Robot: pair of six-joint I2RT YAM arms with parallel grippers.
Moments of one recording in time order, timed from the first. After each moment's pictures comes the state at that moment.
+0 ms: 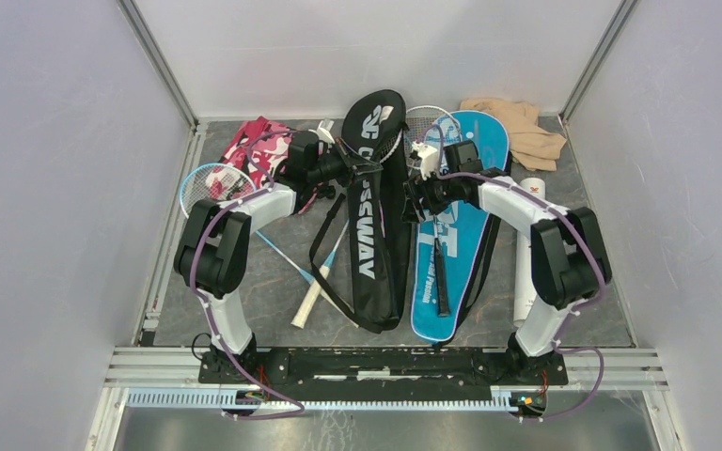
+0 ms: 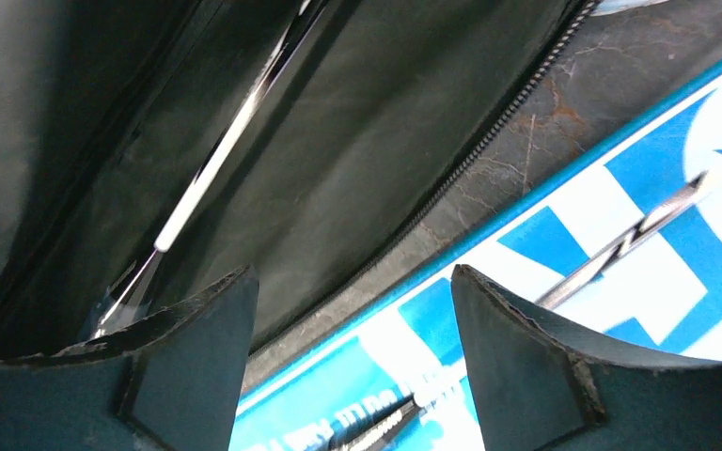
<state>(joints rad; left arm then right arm) -0.38 1.85 1.19 0.37 0.59 -1.12 0.34 1.73 1.20 -0.36 -0.53 -0.14</state>
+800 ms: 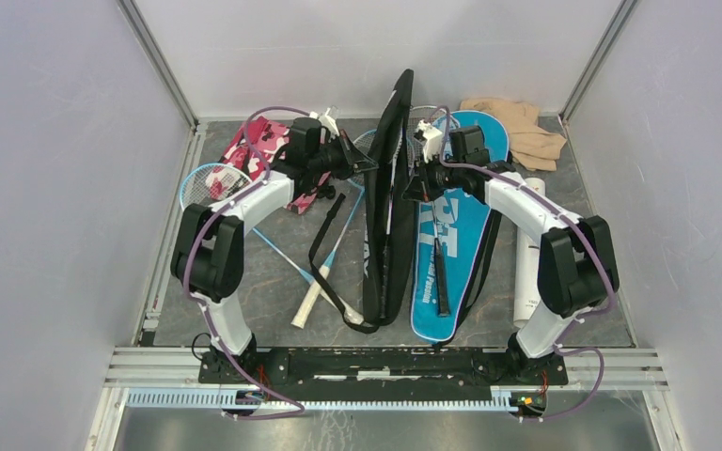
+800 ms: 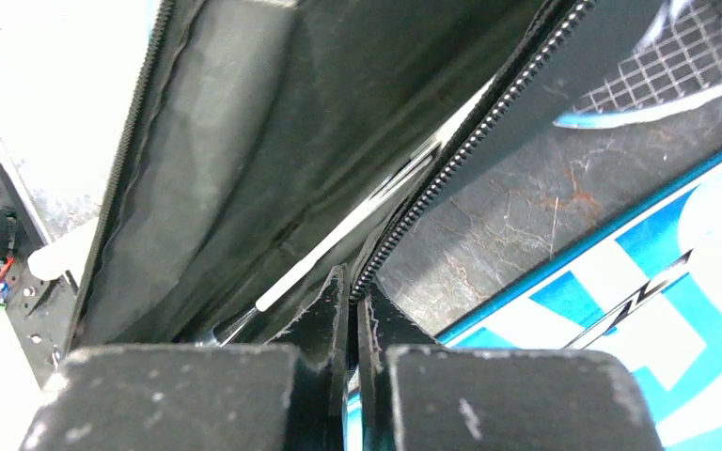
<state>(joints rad) -0.38 1.83 1.31 0.11 0.55 -0.82 0.33 1.71 1.25 -0.29 -0.63 -0.01</state>
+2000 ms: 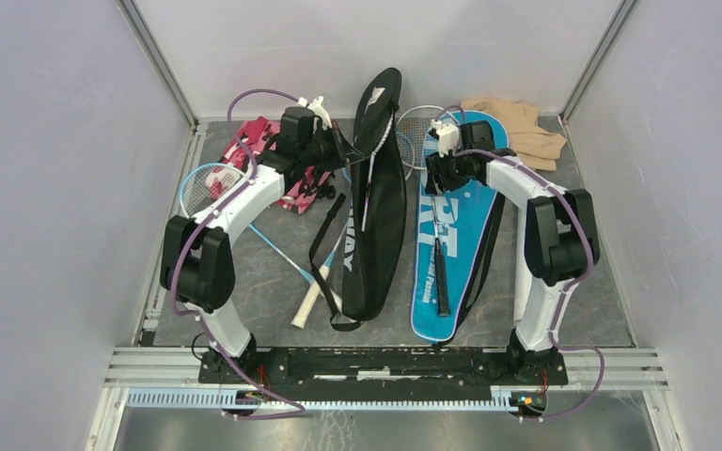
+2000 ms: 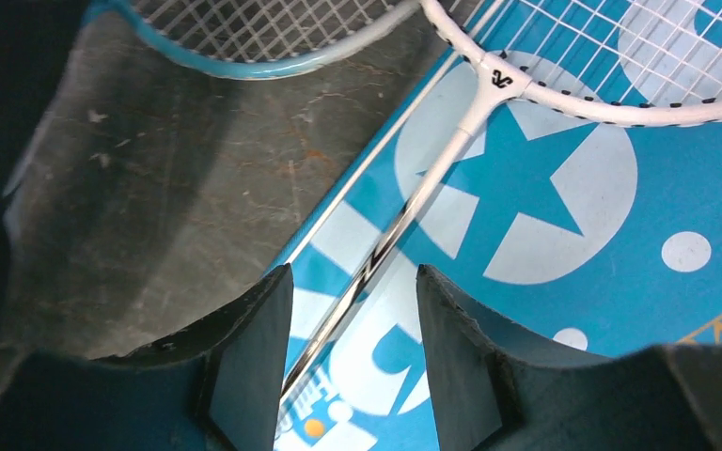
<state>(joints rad) -0.38 1.74 1.40 -0.14 0.37 -0.59 0.21 1.89 1.39 -0.38 -0.40 -0.17</state>
